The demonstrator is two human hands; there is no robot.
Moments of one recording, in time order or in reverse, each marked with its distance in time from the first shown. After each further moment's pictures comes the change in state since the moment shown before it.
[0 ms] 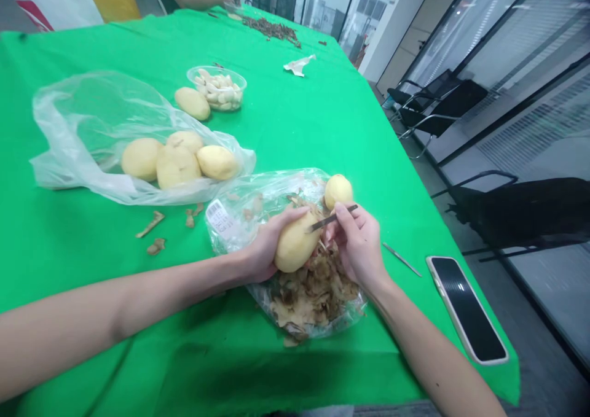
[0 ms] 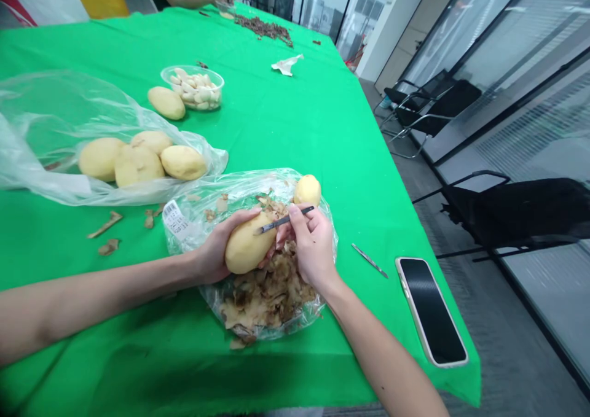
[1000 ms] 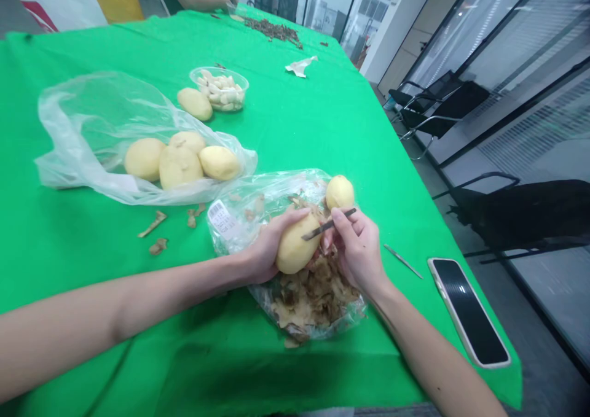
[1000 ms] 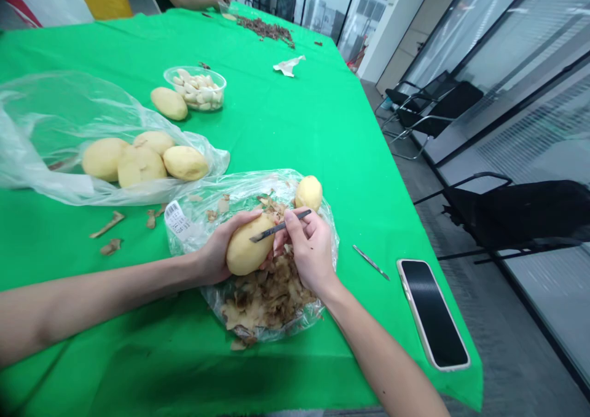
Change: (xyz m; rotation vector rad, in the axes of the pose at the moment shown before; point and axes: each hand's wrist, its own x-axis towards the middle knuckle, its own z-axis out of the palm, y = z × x) left_hand -0.003 0.001 0.002 0.022 -0.071 0.001; right_hand -0.006 0.003 -0.003 -0.039 -0.096 -0.016
